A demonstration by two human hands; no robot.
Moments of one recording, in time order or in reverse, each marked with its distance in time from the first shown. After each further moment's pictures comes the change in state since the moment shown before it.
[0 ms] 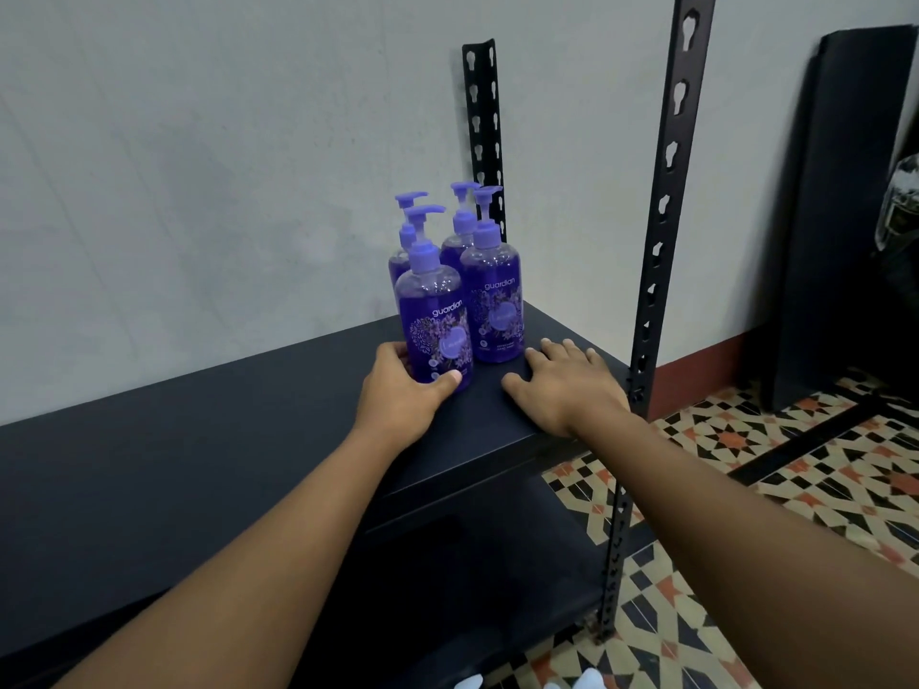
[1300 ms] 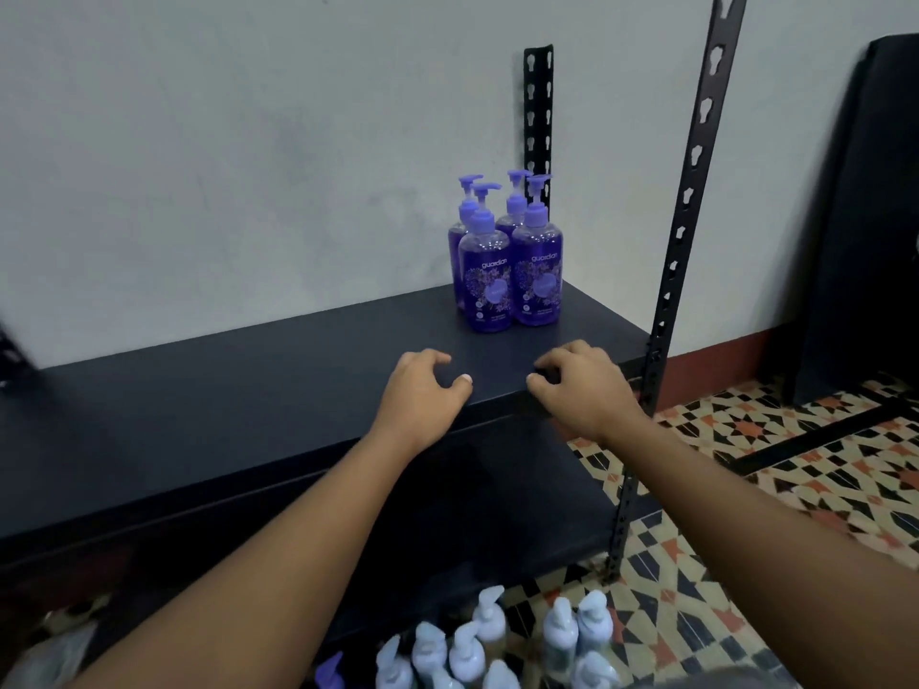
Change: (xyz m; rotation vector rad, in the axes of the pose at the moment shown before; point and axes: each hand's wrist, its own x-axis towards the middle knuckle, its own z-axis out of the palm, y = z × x) left_hand -0.097 -0.004 -0.059 0.281 -0.058 0.026; right_hand -0.095 -0.028 0.004 0.286 0.164 -0.140
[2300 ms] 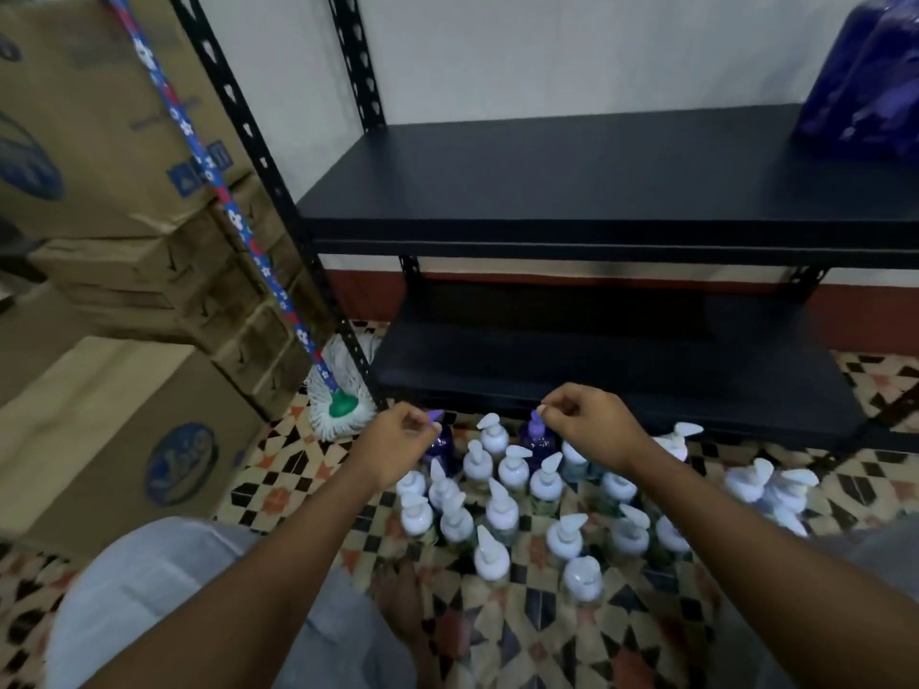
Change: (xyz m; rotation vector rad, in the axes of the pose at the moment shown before) left_hand -0.343 -0.265 -0.117 -0.087 0.063 -0.710; right_hand -0.215 -0.167 0.194 0.437 -0.653 -0.191
